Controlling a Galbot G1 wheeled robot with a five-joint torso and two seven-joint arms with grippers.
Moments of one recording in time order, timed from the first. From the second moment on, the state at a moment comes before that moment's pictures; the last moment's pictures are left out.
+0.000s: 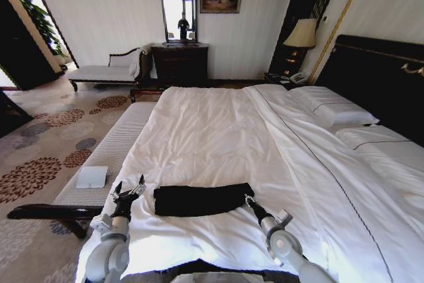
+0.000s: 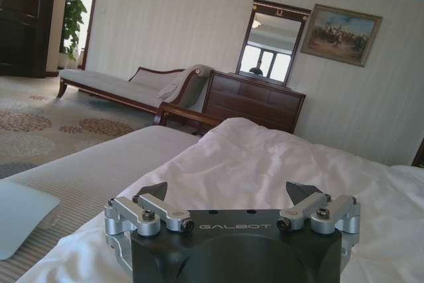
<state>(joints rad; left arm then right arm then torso) 1.64 -1.39 -0.68 -2.12 -0.51 0.05 -0.14 -1.42 0.95 0.19 1.81 1.34 0.11 0.27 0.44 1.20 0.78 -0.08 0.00</state>
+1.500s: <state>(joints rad) 1.60 -1.32 -1.00 -2.02 -0.66 0.17 -0.27 -1.17 0.78 -0.03 1.80 1.03 0.25 -0.35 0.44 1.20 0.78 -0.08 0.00</state>
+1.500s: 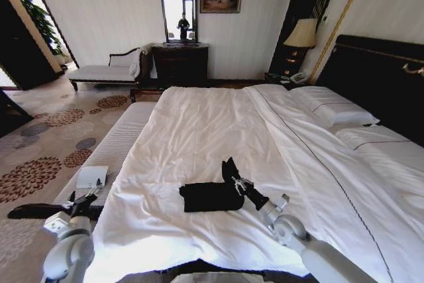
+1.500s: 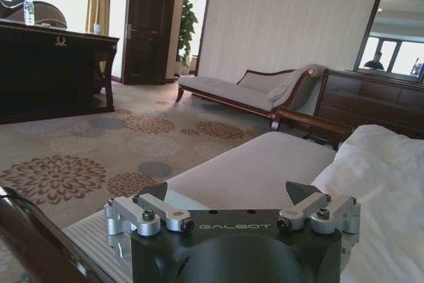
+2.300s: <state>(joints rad) 1.60 -1.30 -1.02 -1.99 -0.68 0.17 -0.27 -0.77 0.90 -0.51 1.51 1.01 0.23 -0.49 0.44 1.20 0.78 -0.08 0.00</state>
